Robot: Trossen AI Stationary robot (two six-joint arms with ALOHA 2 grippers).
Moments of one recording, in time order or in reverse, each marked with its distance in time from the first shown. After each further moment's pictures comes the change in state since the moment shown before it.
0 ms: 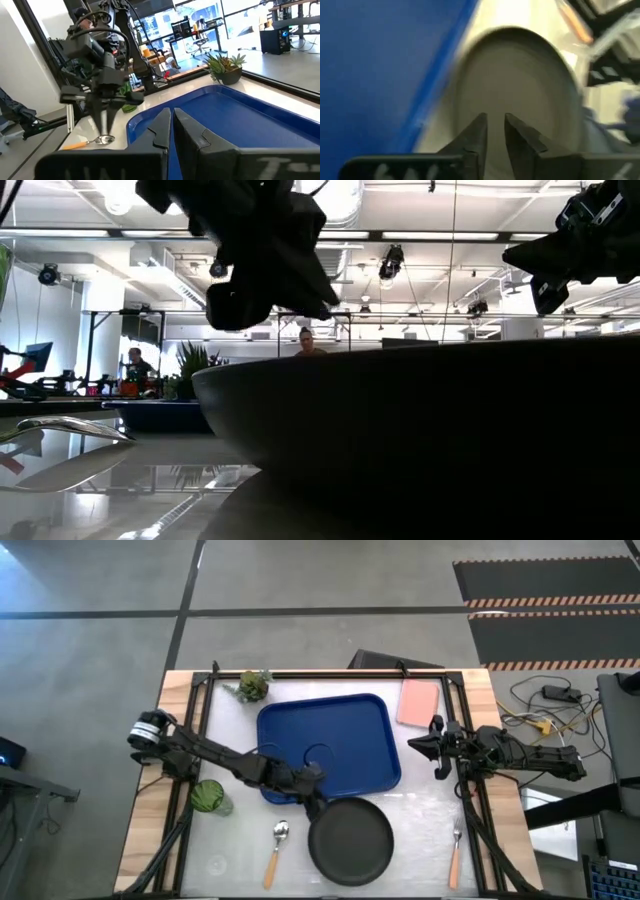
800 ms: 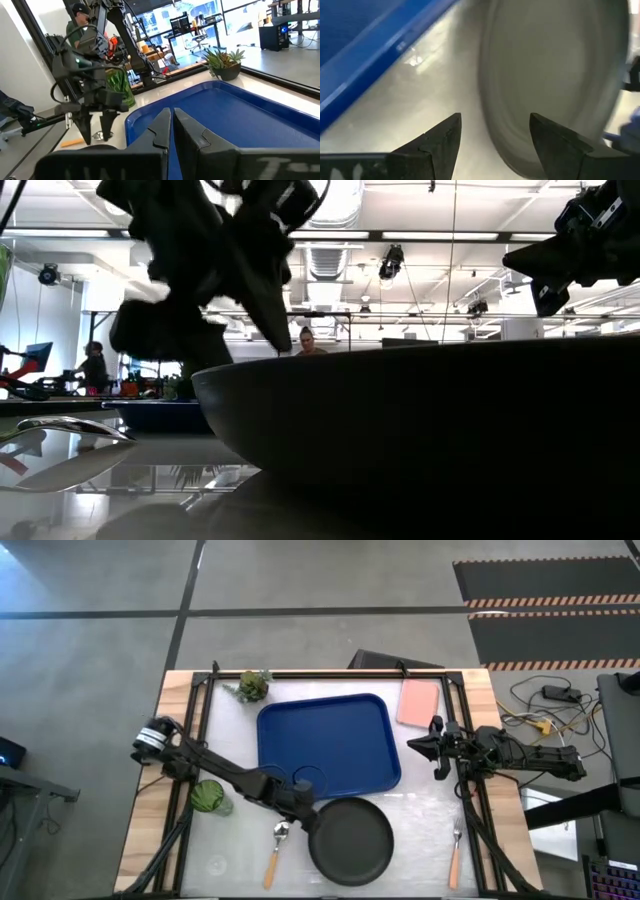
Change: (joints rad) left arm -0.095 0.077 -0.003 -0.136 0.017 -0.430; right arm 0.000 0.000 0.000 -0.022 0.000 0.000
